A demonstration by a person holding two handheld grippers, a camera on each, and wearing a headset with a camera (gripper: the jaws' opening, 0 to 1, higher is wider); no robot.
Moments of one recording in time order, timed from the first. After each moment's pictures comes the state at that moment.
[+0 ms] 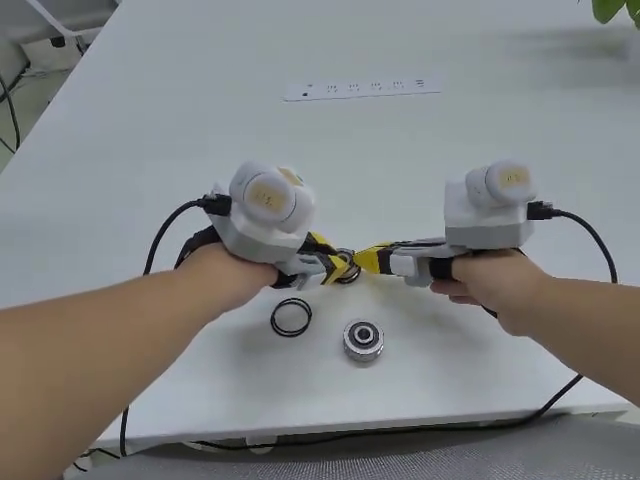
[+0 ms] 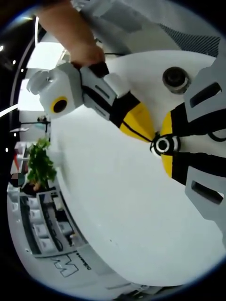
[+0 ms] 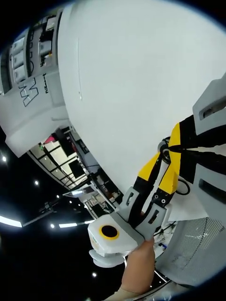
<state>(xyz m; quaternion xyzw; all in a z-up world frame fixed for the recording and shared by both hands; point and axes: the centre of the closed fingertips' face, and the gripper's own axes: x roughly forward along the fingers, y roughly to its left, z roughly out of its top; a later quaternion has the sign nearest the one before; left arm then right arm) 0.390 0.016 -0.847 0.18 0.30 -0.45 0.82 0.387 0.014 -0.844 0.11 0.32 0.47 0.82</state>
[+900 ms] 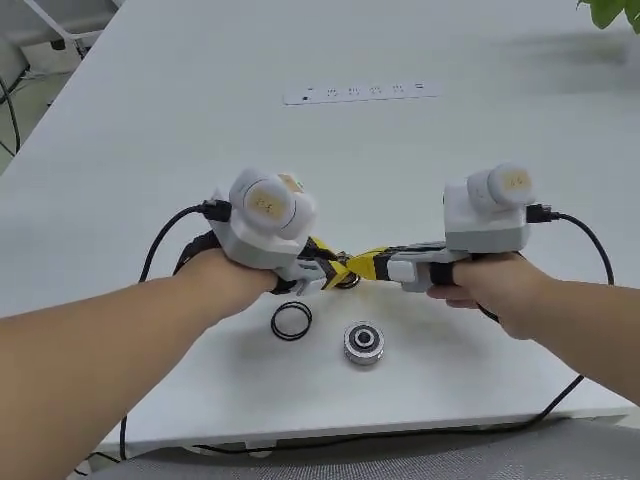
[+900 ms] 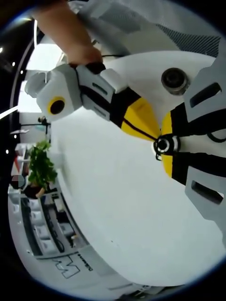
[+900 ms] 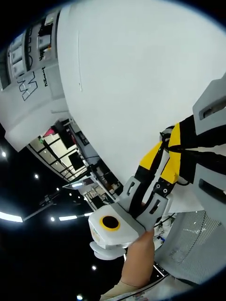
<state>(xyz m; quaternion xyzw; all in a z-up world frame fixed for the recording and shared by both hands) 0.393 0.018 -0.850 0.18 0.30 -0.46 0.82 0.378 0.025 -0.832 0.12 0.31 0.51 0.79</state>
